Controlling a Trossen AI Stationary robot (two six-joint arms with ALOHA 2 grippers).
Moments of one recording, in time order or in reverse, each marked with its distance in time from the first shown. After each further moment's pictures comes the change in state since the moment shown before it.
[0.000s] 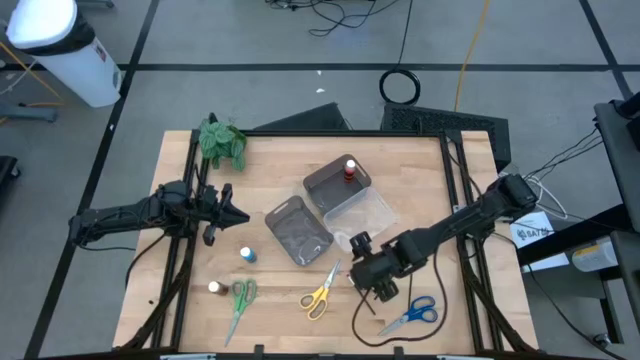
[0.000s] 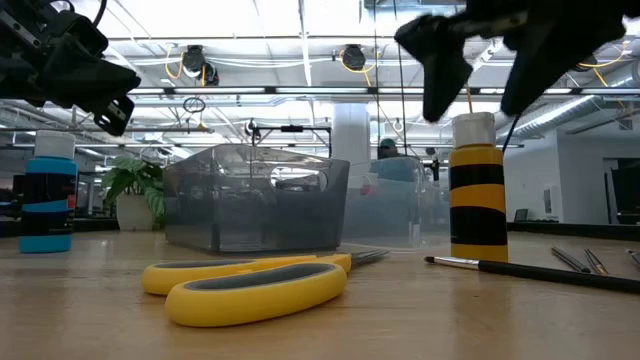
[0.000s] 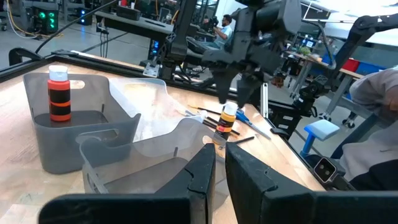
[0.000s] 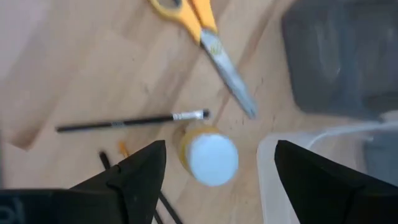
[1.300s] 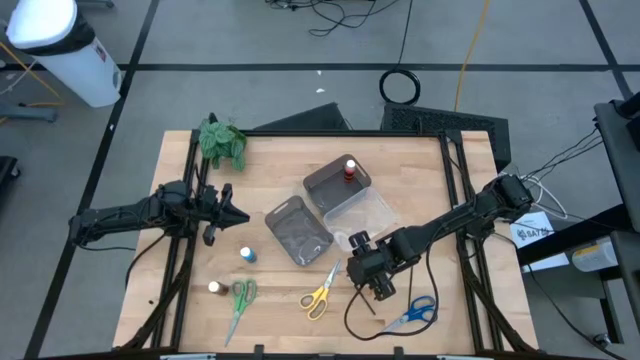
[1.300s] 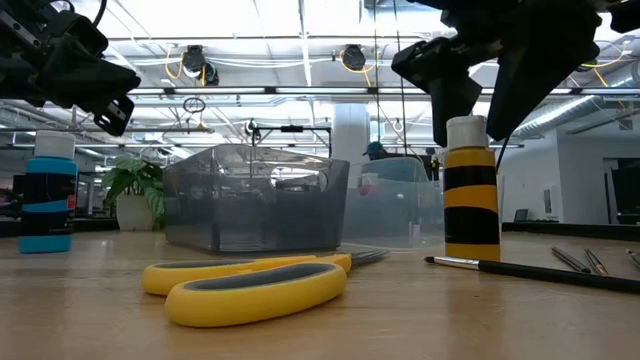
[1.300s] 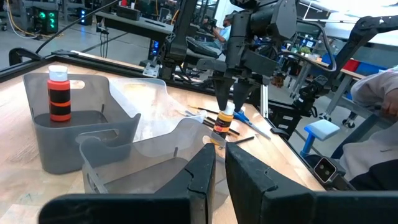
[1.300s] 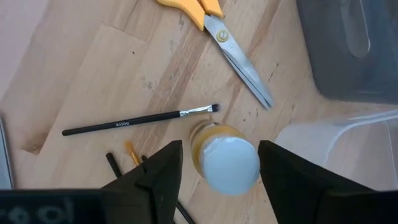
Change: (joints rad) left arm 0.000 0.000 0.000 0.000 0.000 0.000; right arm -0.035 0.026 0.000 0.011 -0.085 0.055
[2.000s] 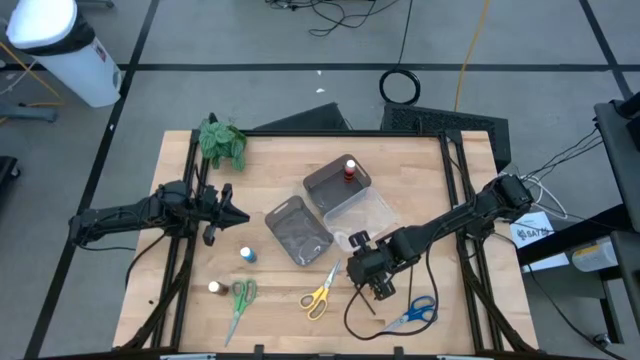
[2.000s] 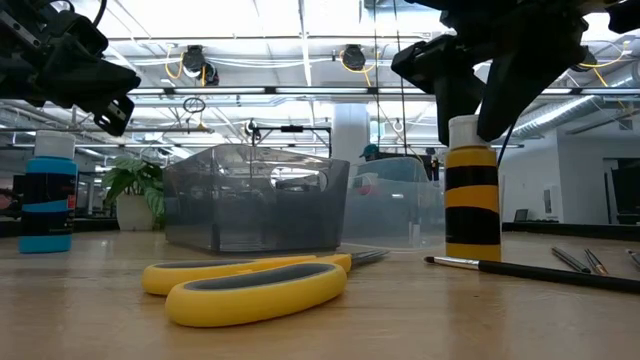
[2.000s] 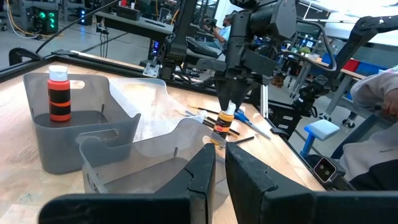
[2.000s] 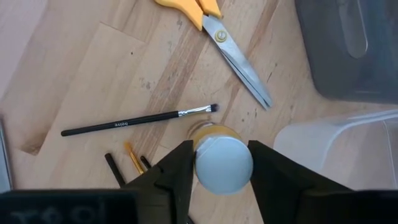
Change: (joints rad) left arm 0.000 0.000 0.000 0.000 0.000 0.000; right arm 0.000 0.000 0.000 0.000 0.001 0.000
